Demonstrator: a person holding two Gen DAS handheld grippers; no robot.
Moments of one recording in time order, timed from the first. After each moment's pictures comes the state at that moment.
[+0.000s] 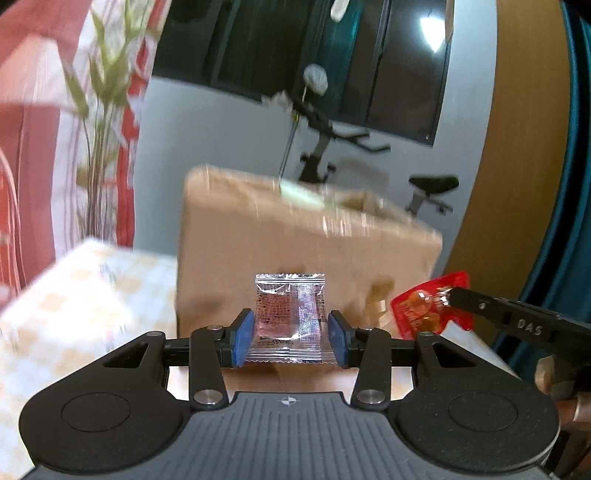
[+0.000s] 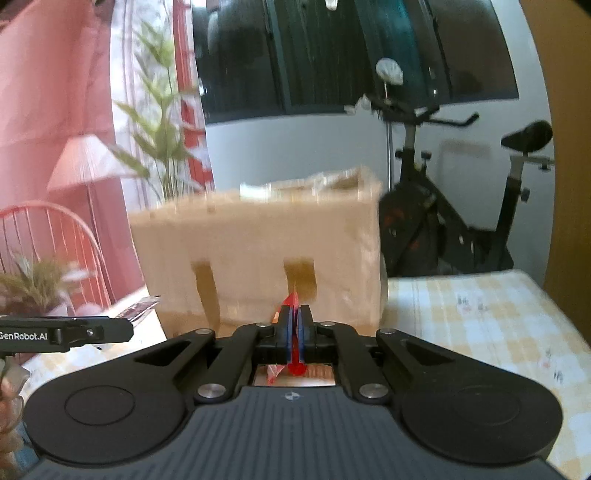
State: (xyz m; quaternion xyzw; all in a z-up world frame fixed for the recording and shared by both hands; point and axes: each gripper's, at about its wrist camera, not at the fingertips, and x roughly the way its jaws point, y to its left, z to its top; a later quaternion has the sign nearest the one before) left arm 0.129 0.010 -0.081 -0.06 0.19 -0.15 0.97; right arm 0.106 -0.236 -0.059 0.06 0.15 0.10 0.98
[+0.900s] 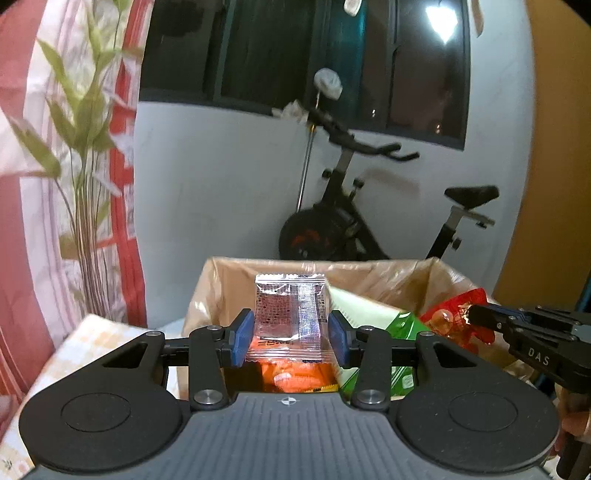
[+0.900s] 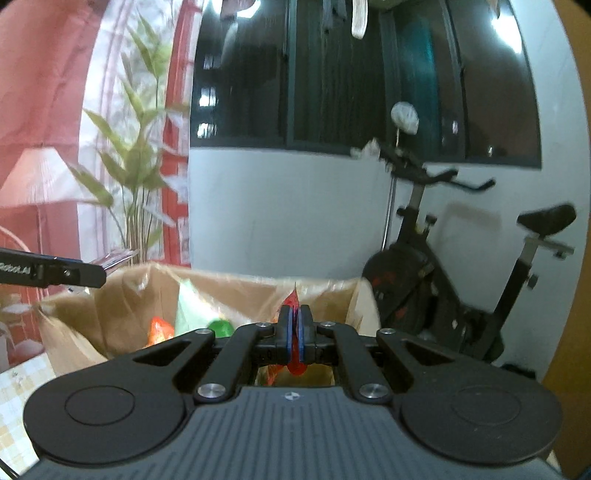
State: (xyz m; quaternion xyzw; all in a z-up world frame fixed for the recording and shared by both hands) left arm 0.293 -0.004 -0.029 -0.01 0.19 -0.12 0.97; right arm 0.264 -0.238 -0.020 -0.01 0.14 0.09 0.99
